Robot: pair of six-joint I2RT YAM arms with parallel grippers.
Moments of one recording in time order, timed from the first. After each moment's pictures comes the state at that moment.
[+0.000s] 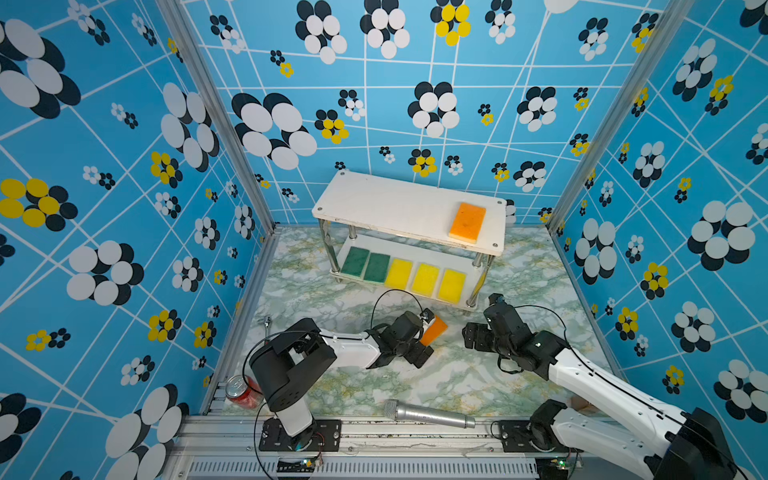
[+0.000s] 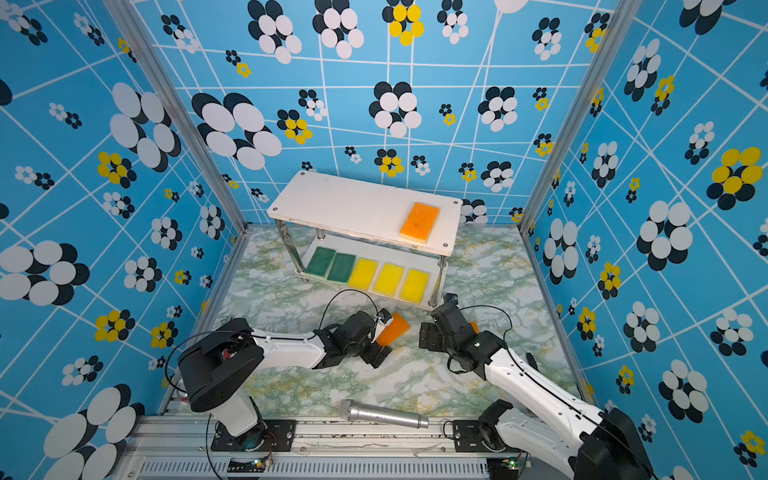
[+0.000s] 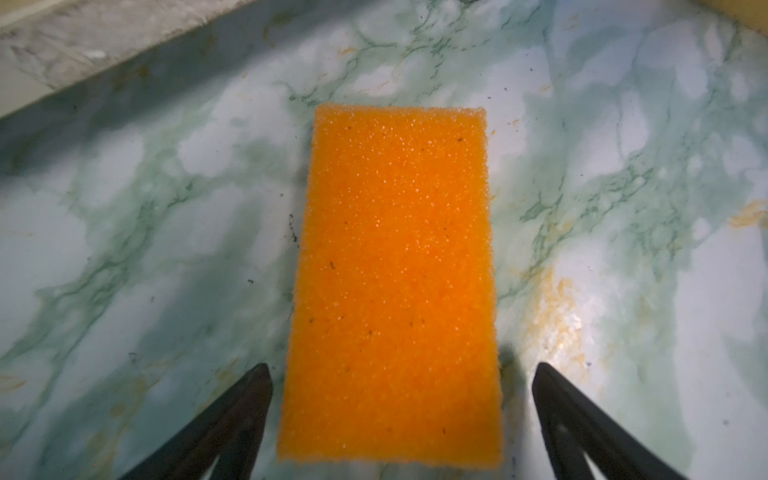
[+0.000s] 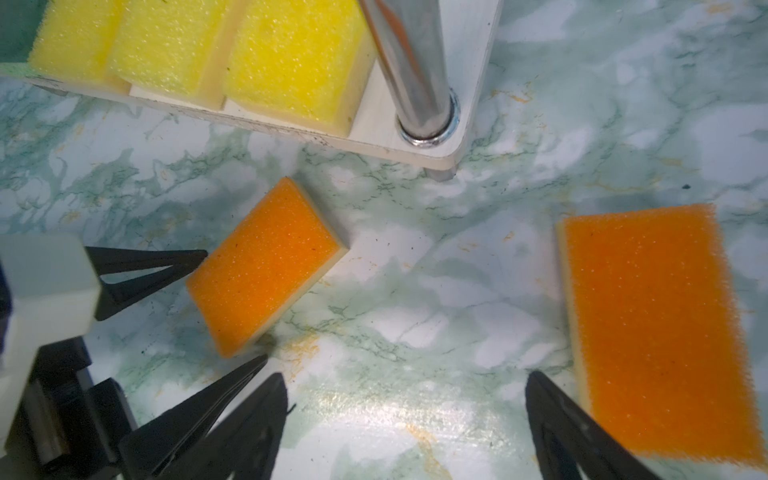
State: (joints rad) left arm -0.92 1.71 0.73 0.16 -0.04 -0.06; right arm 0.63 1.00 0.61 -0.54 0.18 0.62
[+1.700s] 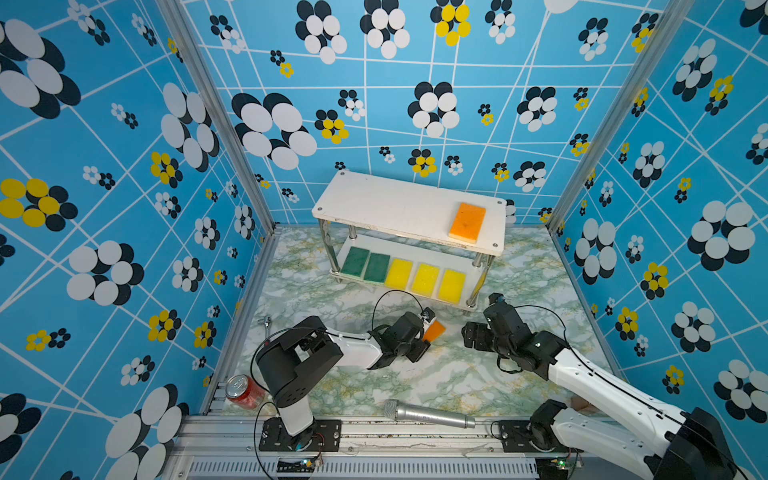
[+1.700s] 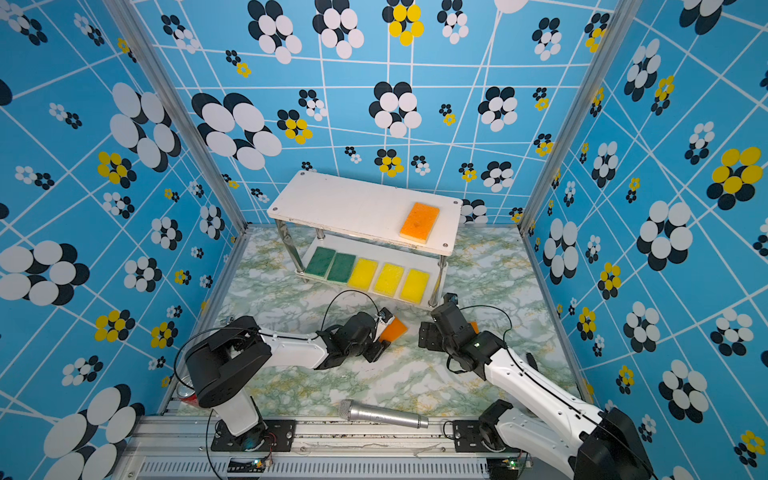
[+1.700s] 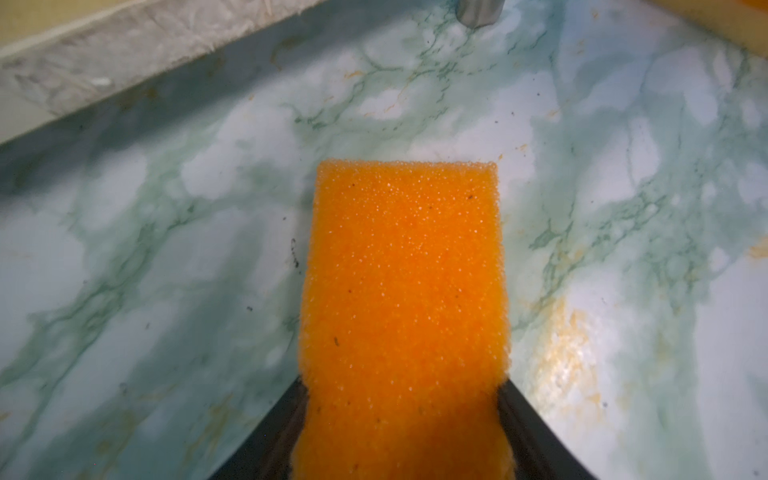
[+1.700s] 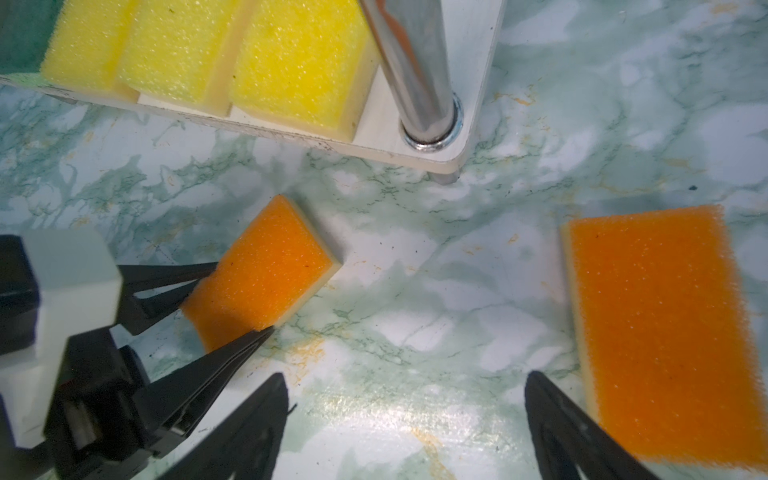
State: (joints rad) left arm -0.92 1.71 0.72 0.18 -0.06 -0.06; right arm 0.63 1.01 0.61 -0.53 0.18 0.63
